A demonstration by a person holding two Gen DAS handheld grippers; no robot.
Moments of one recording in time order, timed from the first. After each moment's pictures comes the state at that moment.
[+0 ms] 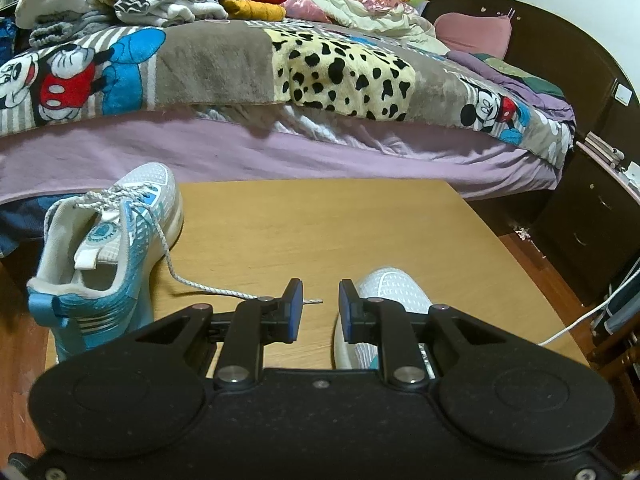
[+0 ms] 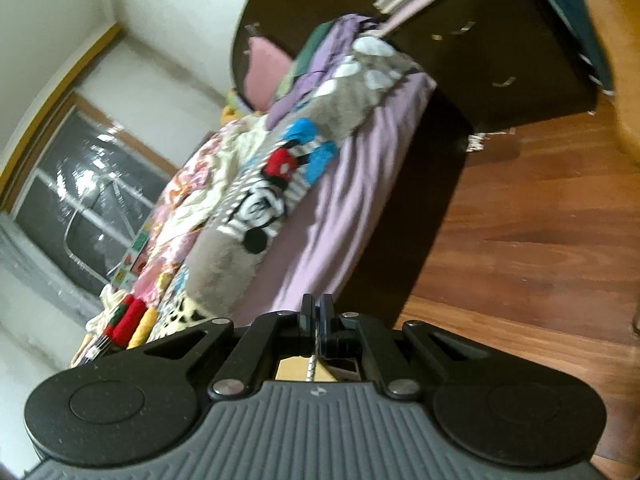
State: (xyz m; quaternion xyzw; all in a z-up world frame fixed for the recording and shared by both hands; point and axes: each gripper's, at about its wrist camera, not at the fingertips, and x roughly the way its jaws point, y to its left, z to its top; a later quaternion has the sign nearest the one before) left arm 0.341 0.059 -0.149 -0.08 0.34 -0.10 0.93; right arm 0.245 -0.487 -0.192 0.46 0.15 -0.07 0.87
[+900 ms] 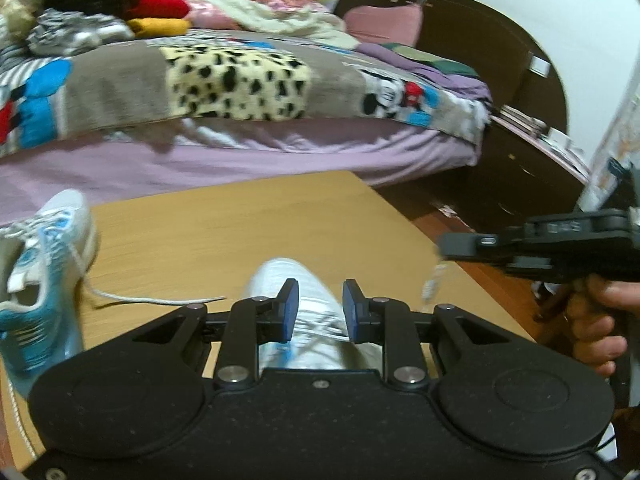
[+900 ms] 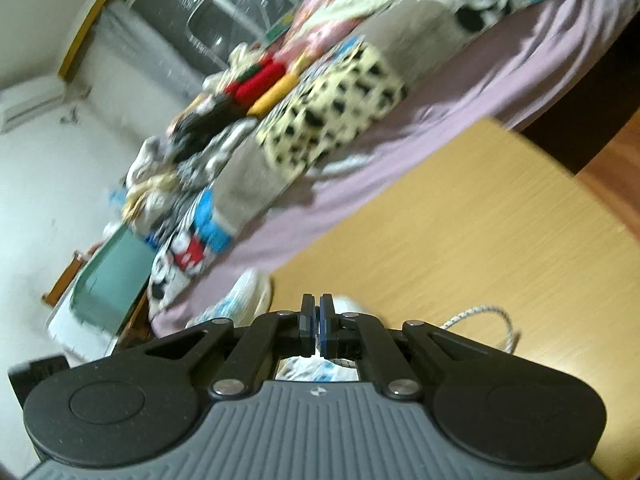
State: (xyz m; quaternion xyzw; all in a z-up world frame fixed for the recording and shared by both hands) left arm 0.308 0.015 -0.131 -0.04 0.32 -0.24 0.92; right arm 0.314 -0.238 -0.184 0.33 0.32 0.22 0.86
